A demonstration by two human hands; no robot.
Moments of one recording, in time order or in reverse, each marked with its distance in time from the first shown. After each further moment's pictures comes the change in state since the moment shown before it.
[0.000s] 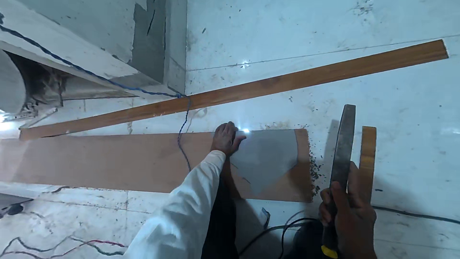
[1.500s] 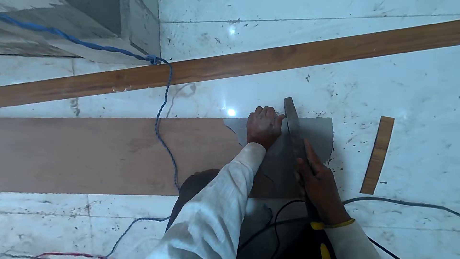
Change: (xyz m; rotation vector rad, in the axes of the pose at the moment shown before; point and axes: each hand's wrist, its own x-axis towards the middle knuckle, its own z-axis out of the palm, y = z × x) left_hand 0.043 0.097 0.036 -0.306 0.109 -0.142; right_hand 0.048 0.030 0.069 -0.541 -0.211 0.232
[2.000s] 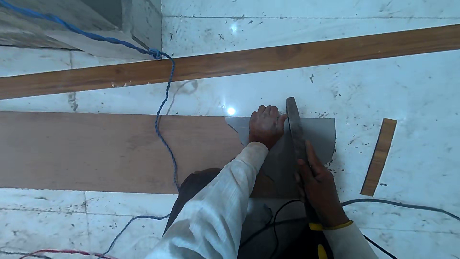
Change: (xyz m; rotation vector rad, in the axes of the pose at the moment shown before) left_hand 0.000 0.000 0.002 0.007 0.015 0.005; right_hand -0.002 0.005 0.006 0.023 0.010 -0.026
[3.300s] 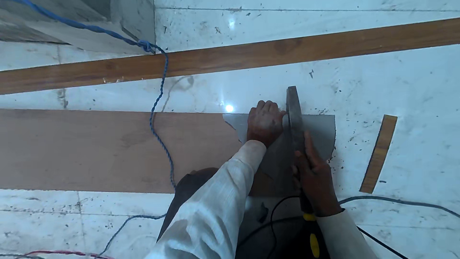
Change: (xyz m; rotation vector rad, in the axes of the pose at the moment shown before) left_hand 0.000 -0.002 -0.001 0.025 -0.016 0.051; right_hand 0.012 0.004 0.008 -0.018 0.028 -0.080
